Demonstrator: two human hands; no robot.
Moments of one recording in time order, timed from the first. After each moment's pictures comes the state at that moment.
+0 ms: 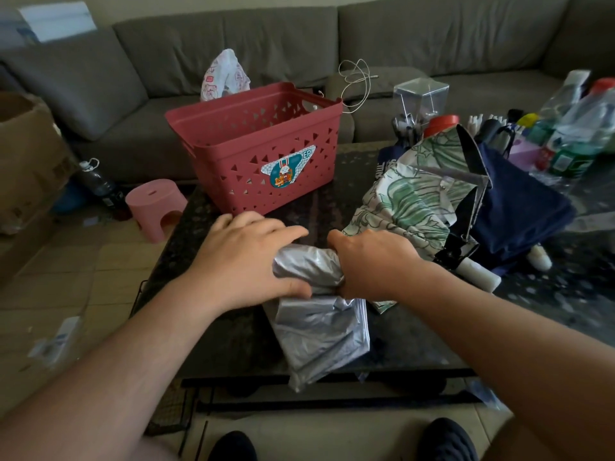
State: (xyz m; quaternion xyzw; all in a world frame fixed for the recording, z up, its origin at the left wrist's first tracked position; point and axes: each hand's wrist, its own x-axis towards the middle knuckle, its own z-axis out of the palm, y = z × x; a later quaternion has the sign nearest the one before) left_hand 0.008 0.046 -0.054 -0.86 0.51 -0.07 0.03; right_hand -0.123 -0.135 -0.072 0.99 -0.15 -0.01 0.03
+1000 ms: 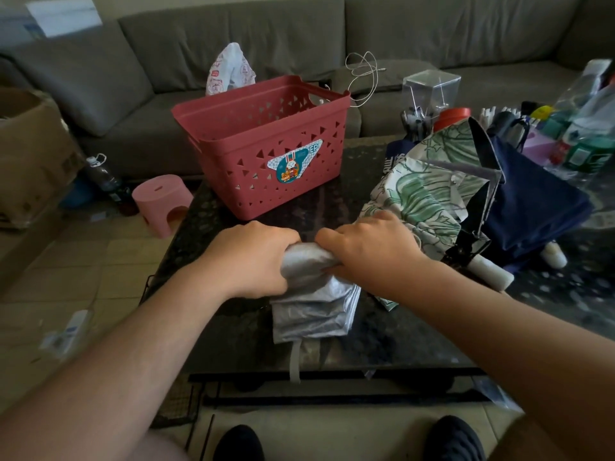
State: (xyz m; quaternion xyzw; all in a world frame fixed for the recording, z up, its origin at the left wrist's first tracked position) left_hand 0.010 0.036 -0.049 -0.88 0.48 0.05 0.02; right_hand -0.120 -0.136 -0.078 0.99 -0.02 0.10 0.08
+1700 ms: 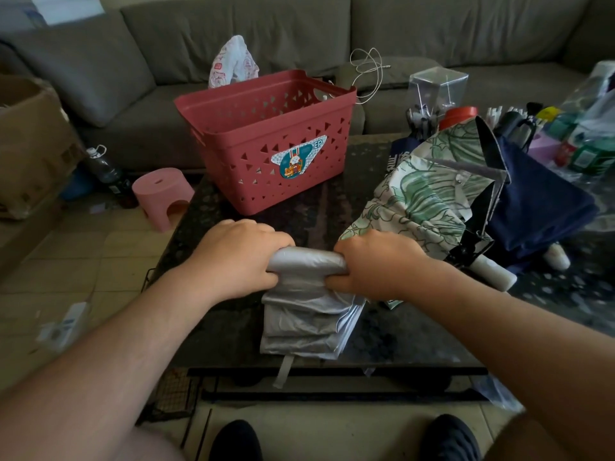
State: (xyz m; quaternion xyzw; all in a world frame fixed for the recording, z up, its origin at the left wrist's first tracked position) left_hand 0.026 0.054 -0.065 -0.86 0.51 -0.02 0.07; right_hand -0.118 -0.129 -0.079 0.99 -0.11 -0.04 -0.01
